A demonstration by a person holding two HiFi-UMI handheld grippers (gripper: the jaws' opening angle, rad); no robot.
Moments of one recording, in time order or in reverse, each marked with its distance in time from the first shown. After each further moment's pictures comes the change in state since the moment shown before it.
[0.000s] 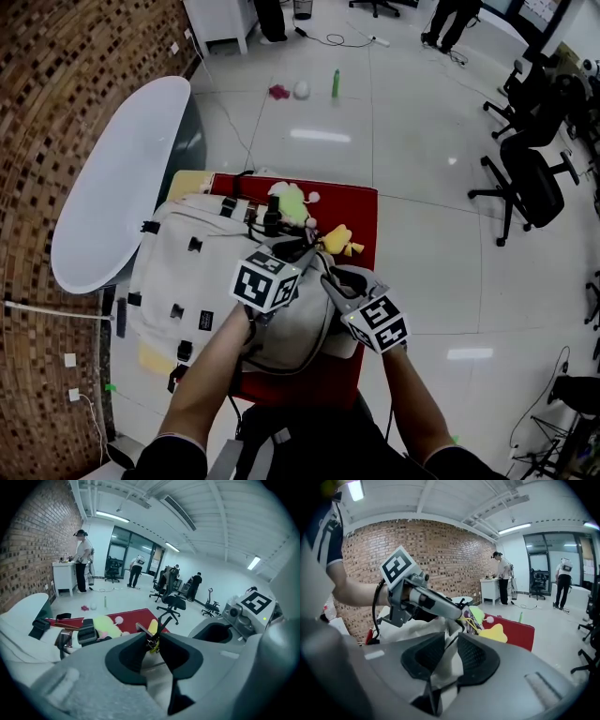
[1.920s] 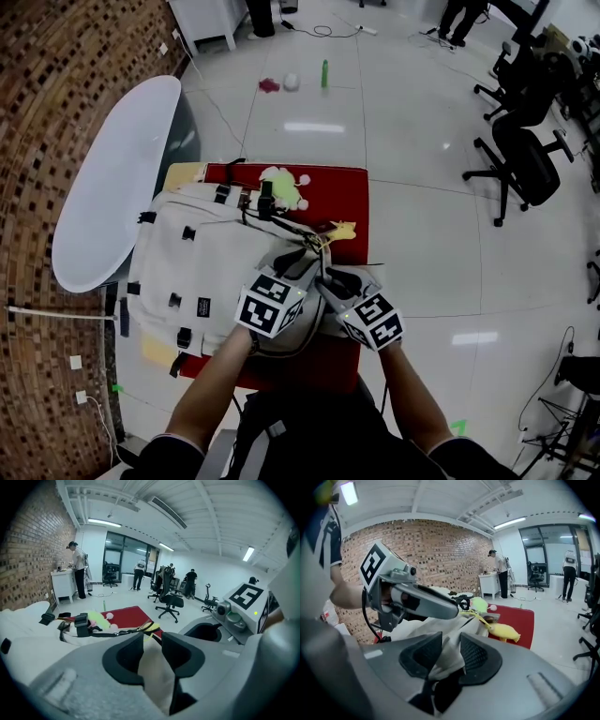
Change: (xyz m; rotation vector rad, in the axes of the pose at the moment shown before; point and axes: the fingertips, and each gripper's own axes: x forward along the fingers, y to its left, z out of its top) left arm -0.023 -0.058 -0.029 0.084 -0.025 0.018; right arm -0.019 0.032 -0.030 0.072 0.030 0.012
